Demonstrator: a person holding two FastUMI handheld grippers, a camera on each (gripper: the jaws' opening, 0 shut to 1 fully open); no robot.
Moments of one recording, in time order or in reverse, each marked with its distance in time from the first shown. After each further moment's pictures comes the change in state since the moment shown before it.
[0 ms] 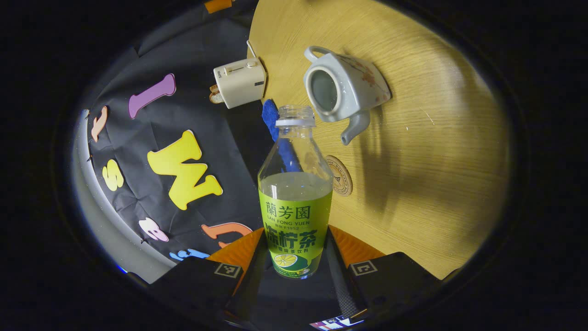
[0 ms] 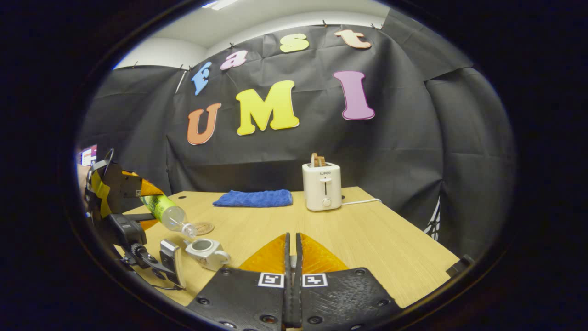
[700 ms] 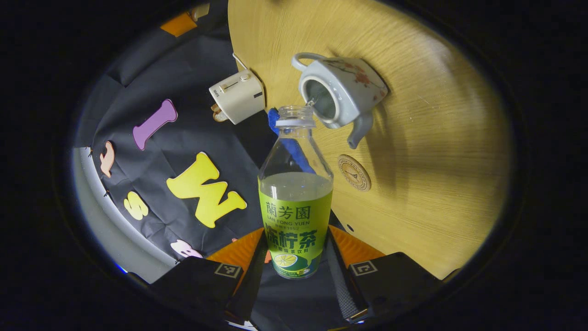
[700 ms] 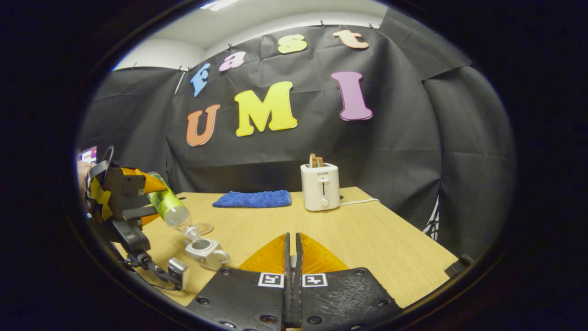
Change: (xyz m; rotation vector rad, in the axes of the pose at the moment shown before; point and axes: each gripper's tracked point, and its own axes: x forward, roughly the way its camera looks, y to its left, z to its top) left arm -0.004 0.021 0.012 0.179 -0.003 0.111; right arm -0.005 -0.002 0.001 0.009 -0.005 0.000
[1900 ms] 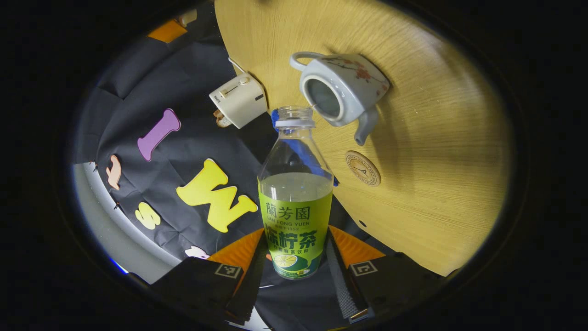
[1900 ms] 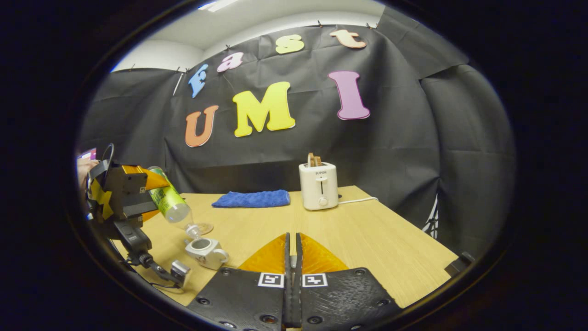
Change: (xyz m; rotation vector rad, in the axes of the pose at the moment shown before) left arm 0.001 0.010 -0.005 0.042 0.009 0.062; right arm -0.004 -0.003 -0.004 0.012 0.003 -0.007
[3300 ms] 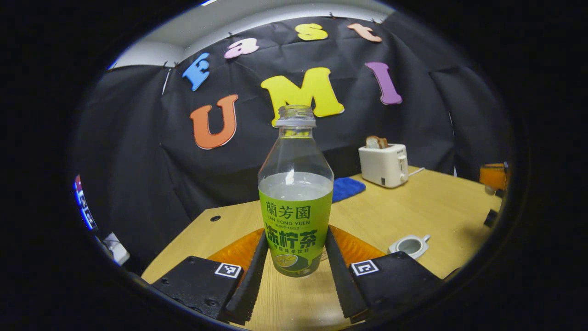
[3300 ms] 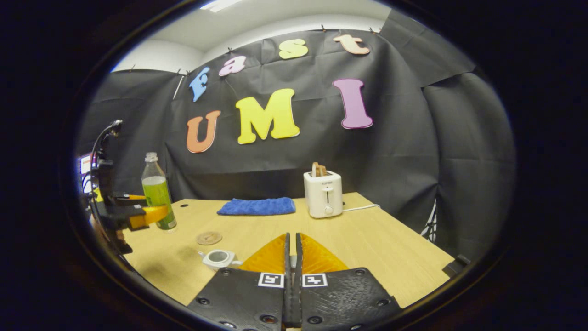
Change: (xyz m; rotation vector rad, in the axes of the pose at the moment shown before) left arm 0.012 -0.020 -0.033 -2.019 -0.207 -0.157; right arm -0.013 0.034 0.029 -0.002 -0.023 -0.011
